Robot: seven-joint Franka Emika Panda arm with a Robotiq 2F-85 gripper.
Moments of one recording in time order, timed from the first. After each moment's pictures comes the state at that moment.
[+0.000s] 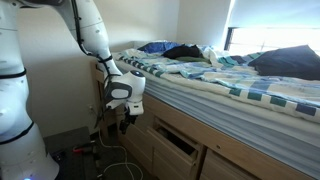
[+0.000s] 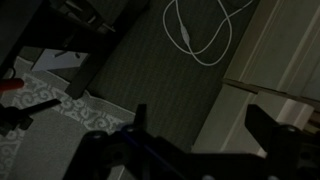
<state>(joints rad) 0.06 0.17 0.08 -2.64 0.36 2.72 0.73</state>
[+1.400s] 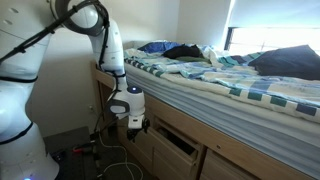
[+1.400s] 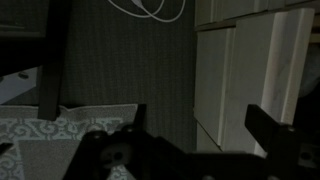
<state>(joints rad) 0.00 0.49 0.19 -2.53 0.71 3.18 0.79</state>
